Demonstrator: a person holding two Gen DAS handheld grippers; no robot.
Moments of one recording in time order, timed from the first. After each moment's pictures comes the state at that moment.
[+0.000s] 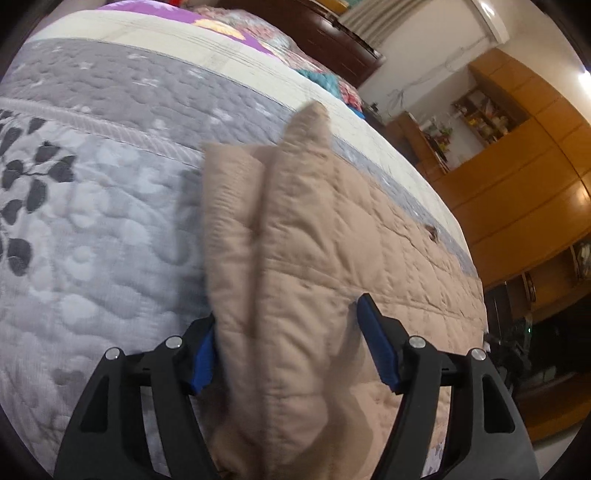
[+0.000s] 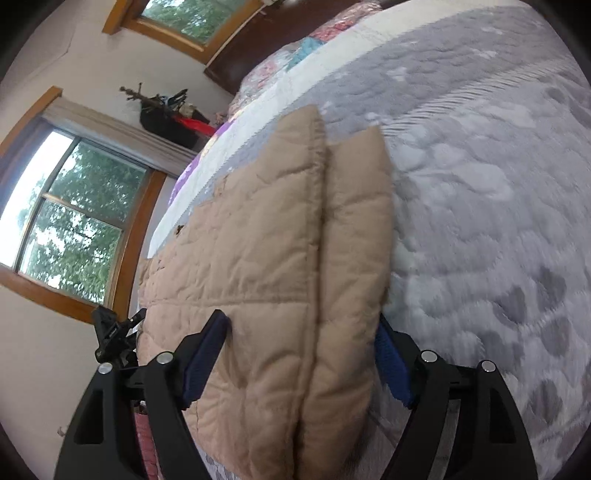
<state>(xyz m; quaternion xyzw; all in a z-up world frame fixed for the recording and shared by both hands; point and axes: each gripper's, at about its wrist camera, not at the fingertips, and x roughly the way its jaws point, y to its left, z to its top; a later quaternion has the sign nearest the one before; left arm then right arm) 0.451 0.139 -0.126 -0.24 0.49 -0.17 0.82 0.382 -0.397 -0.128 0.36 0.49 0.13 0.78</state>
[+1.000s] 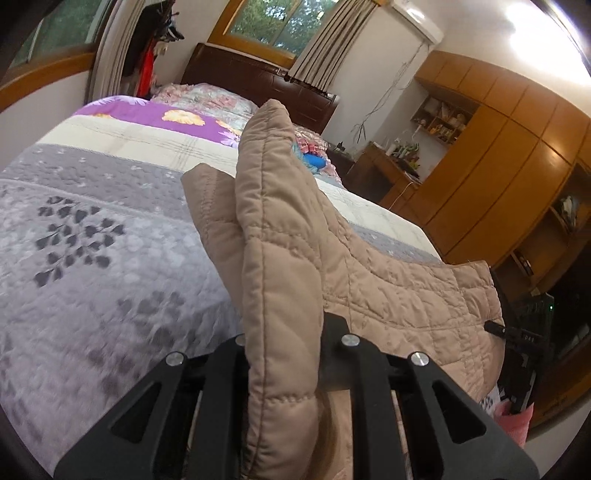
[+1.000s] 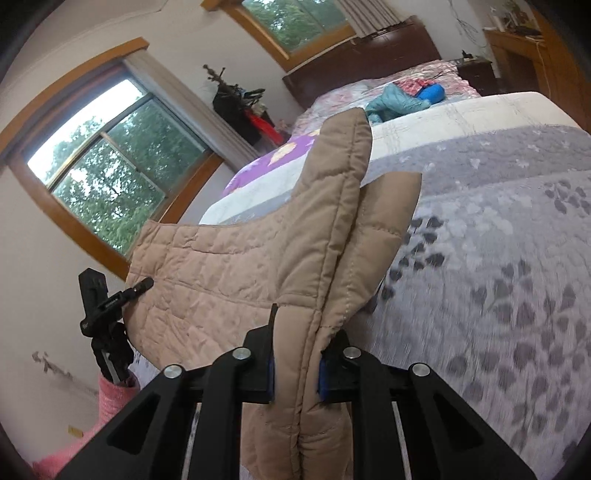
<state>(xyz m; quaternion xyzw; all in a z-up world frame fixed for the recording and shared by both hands) 0.279 0.113 0.013 -0.17 0.37 -0.18 0.89 0.252 -0.333 0.017 0.25 0.42 0.21 0.85</state>
